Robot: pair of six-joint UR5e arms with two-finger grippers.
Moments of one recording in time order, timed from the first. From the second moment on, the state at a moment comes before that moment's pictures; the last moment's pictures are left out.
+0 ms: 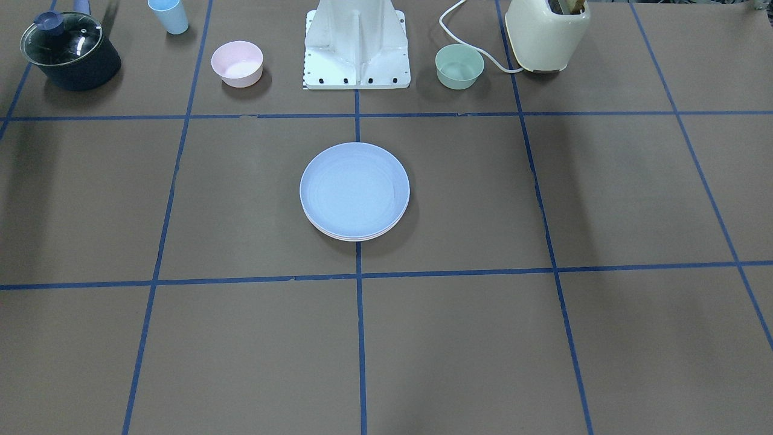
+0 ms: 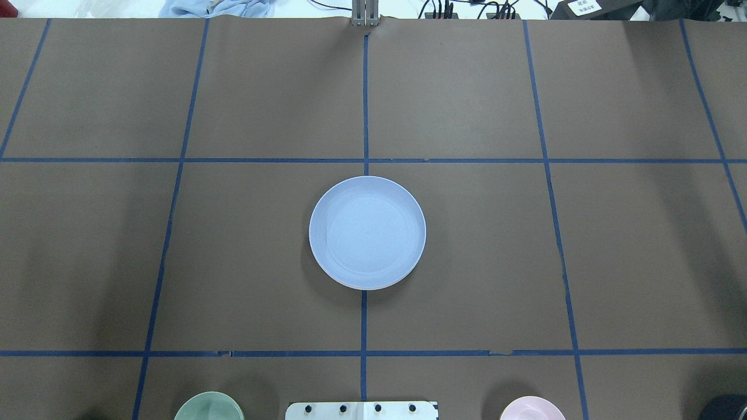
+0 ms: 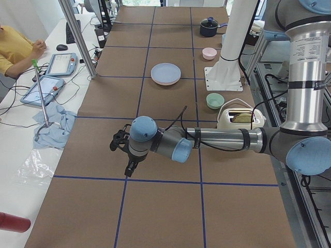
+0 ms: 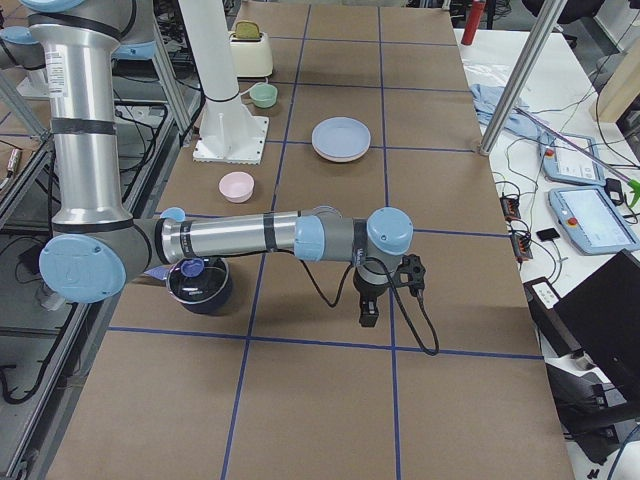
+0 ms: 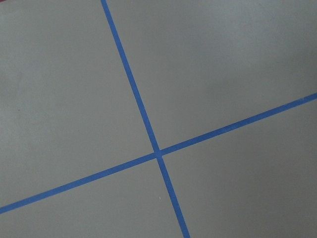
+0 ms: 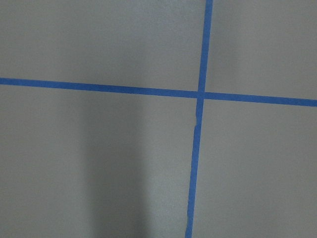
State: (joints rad) left arm -1.57 -1.52 -1.63 -1.93 -2.38 0.03; right arm 1.51 -1.55 1.68 -1.71 2.36 -0.02
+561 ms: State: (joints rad) left arm -1.57 -1.52 -1.63 -1.94 -2.38 0.03; right arm 1.51 -1.55 1.67 -1.71 2.36 -0.02
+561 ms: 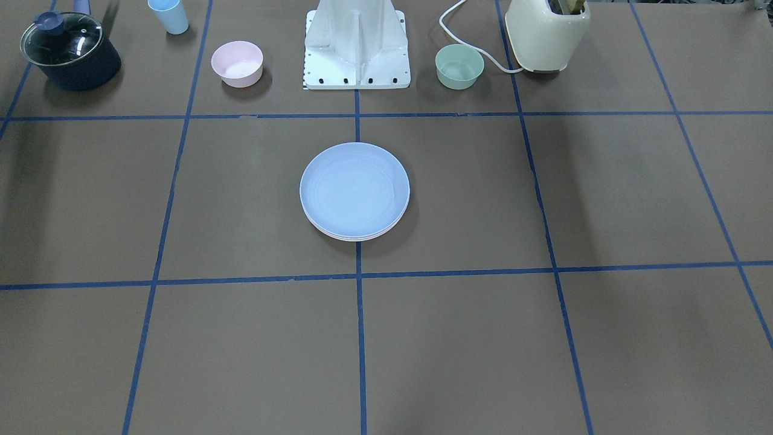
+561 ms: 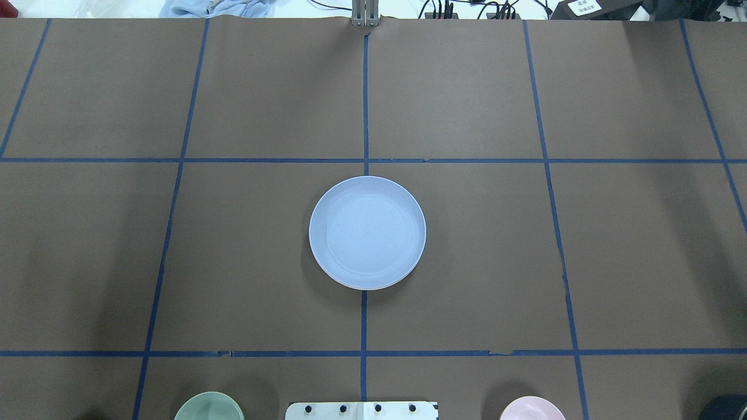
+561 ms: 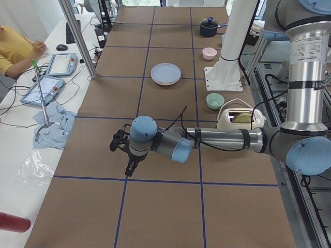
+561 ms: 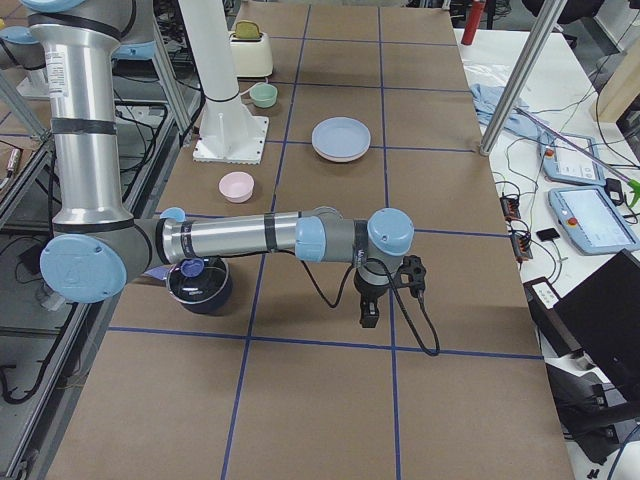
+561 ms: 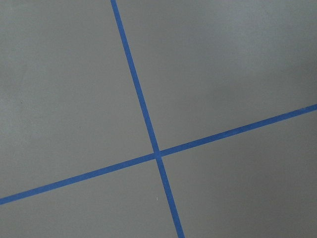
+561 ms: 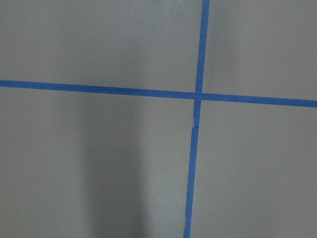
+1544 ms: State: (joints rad) left arm -1.57 -1.52 -1.64 -1.94 -2.38 0.03; right arm 1.50 -1.55 1.67 -1.70 2.36 -0.02
